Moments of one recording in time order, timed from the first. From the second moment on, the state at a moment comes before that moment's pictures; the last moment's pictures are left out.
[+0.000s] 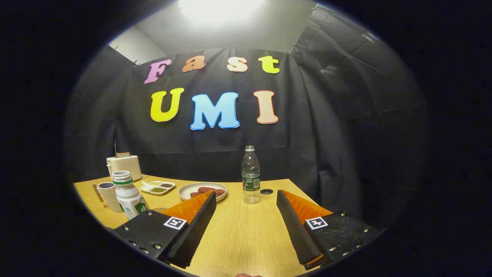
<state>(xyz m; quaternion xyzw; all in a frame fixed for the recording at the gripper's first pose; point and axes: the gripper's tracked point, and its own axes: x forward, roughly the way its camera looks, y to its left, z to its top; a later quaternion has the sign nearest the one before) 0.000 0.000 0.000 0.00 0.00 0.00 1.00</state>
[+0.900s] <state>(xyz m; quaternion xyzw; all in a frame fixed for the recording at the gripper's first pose) -0.058 0.110 0.003 -0.01 0.02 0.09 1.00</state>
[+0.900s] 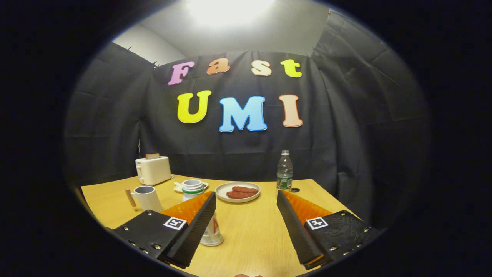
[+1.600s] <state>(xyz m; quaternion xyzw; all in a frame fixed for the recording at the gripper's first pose) -0.029 0.191 -0.053 0.02 0.07 0.10 0.99</state>
